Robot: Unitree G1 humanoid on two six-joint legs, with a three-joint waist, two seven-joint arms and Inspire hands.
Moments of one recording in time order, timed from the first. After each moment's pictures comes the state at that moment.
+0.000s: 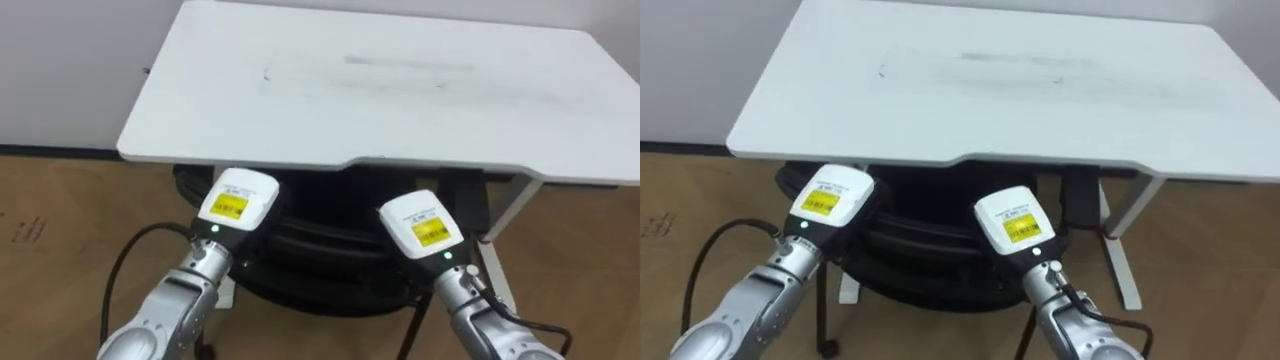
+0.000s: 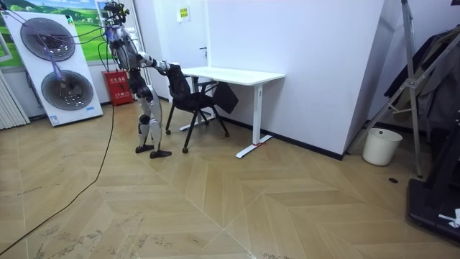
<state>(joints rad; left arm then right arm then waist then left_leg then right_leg) -0.02 0.36 -0.33 0.17 1.13 -0.07 0.12 0.00 -0.39 0.46 0.26 -1.18 -0.06 -0.29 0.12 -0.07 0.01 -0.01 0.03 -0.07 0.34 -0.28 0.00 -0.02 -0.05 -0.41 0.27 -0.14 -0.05</state>
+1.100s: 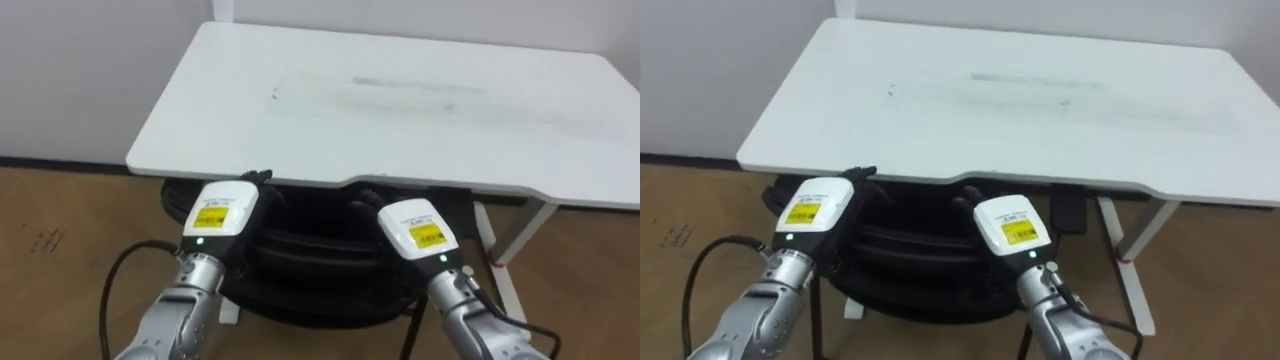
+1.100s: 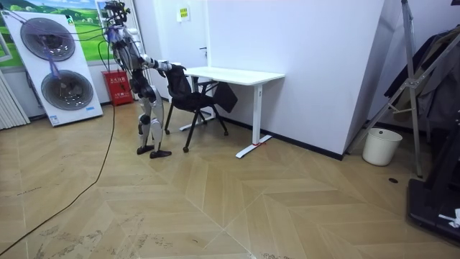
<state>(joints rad) 0.07 0.29 -0.29 0.15 0.99 0.01 0.16 0.05 -0.33 0.40 0.24 -1.13 -0.07 -0.23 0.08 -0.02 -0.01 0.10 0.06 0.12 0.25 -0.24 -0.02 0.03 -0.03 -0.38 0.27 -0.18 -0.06</state>
